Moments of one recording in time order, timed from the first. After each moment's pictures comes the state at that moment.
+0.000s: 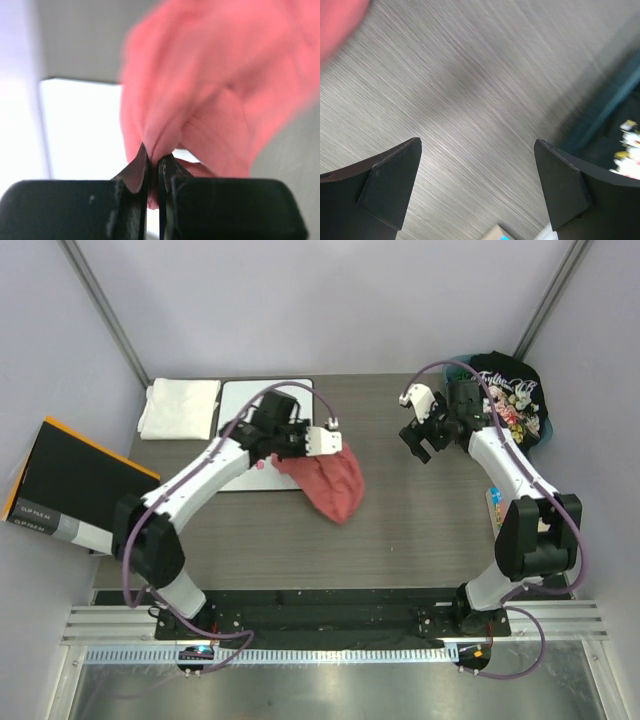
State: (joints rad) left arm -0.59 1.68 1.43 -0.59 0.21 1.00; right arm 0.09 1.57 1.30 -0.55 -0.26 -0.73
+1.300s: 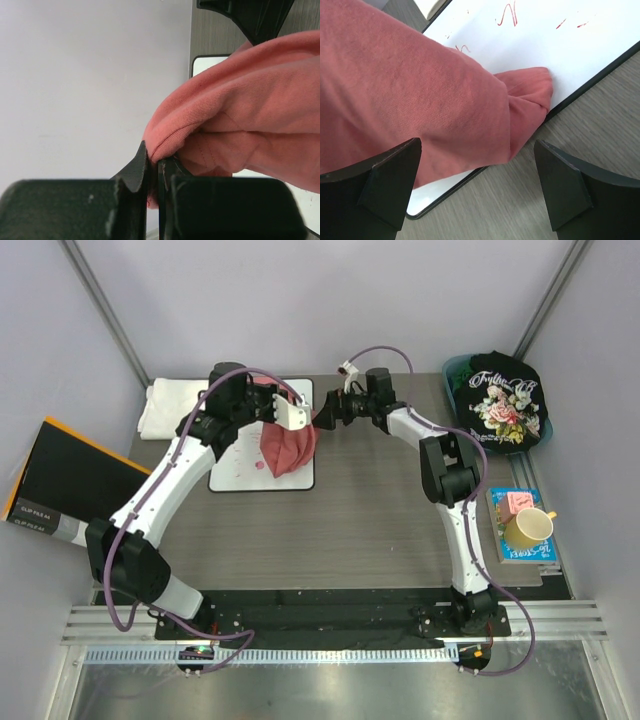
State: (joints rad) left arm -0.39 1.51 1.46 -0.37 0.24 1.37; right arm 0.33 2.42 1.90 0.07 -0.85 0.19
